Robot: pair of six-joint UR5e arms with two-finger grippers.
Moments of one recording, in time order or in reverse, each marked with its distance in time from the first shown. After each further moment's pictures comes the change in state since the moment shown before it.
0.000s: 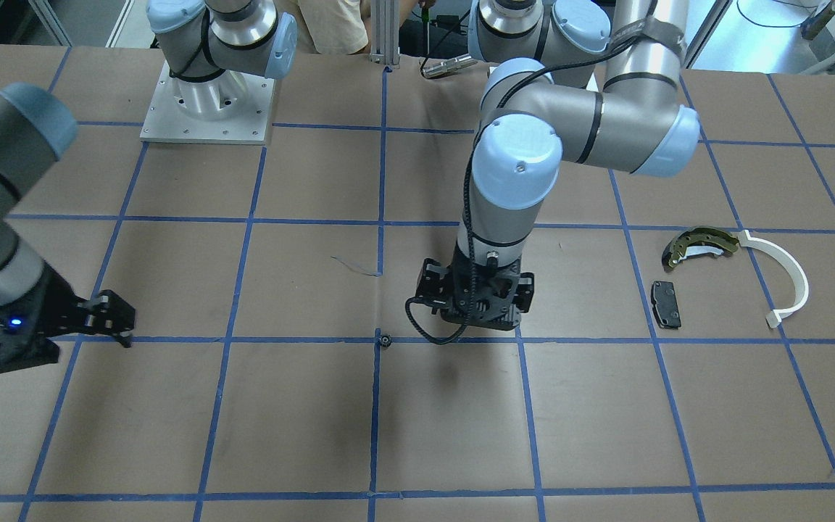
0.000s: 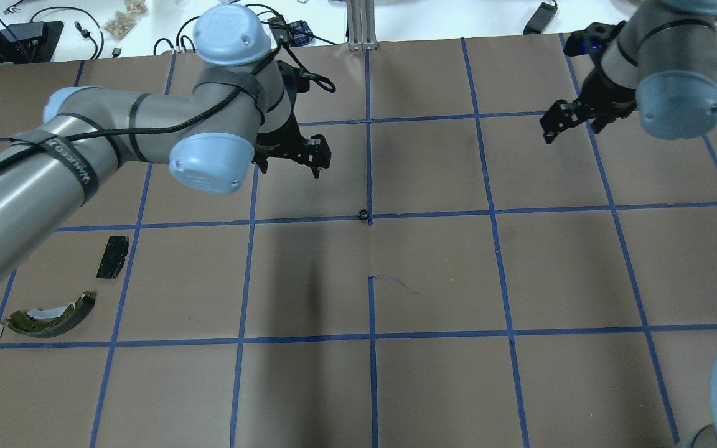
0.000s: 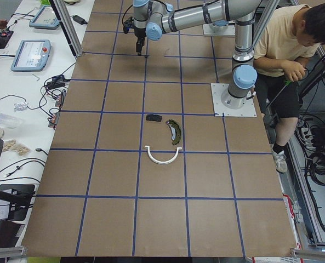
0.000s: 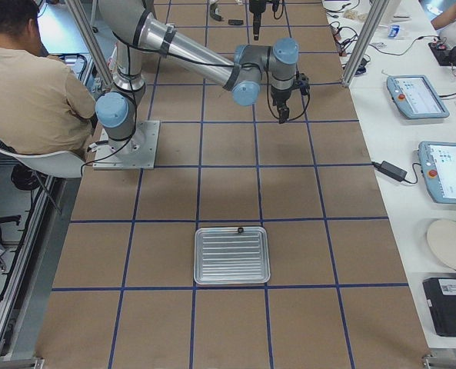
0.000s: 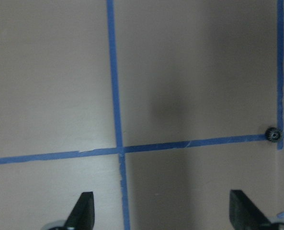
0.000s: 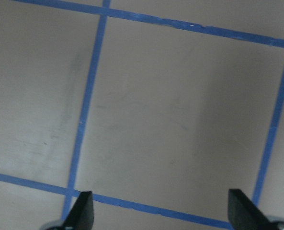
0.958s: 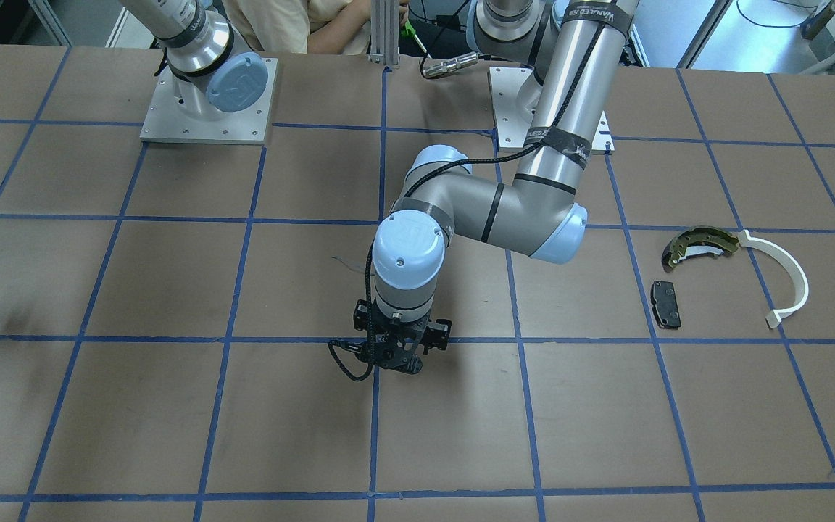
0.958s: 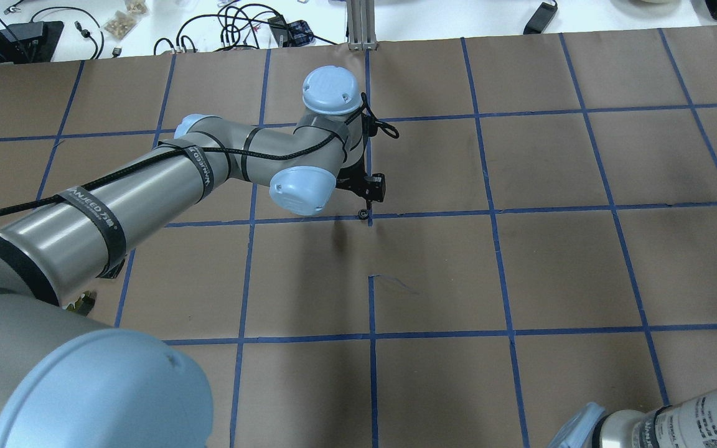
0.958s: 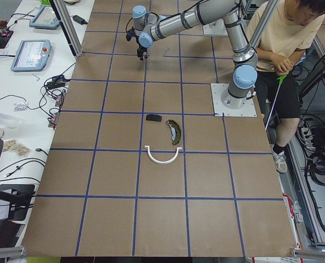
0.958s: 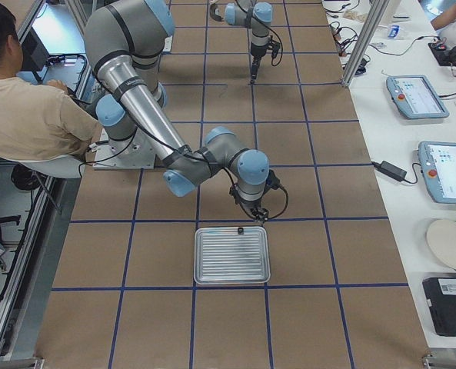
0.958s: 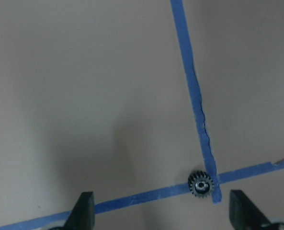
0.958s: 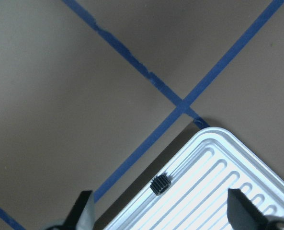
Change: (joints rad) left arm -0.121 -0.237 0.061 0.086 -0.009 -0.029; right arm -0.599 0.083 -0.003 0.014 -0.041 -1.209
